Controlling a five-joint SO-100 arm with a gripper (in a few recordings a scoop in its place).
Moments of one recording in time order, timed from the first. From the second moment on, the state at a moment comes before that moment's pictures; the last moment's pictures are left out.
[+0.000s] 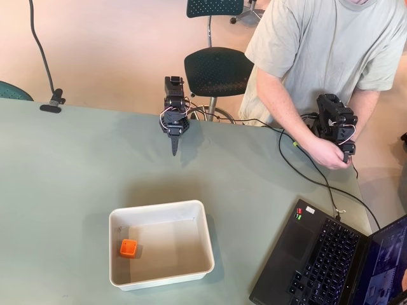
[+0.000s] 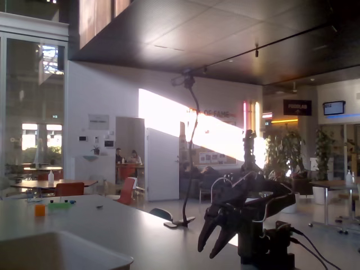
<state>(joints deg) -11.9 170.9 164.9 59.4 16.1</state>
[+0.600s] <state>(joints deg) -12.0 170.9 167.3 59.5 15.9</state>
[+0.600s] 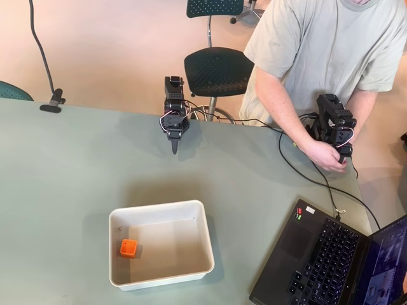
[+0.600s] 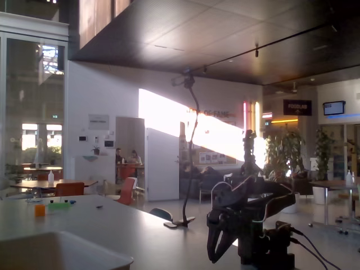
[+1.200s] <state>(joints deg) -12.0 171.0 170.6 59.3 15.9</state>
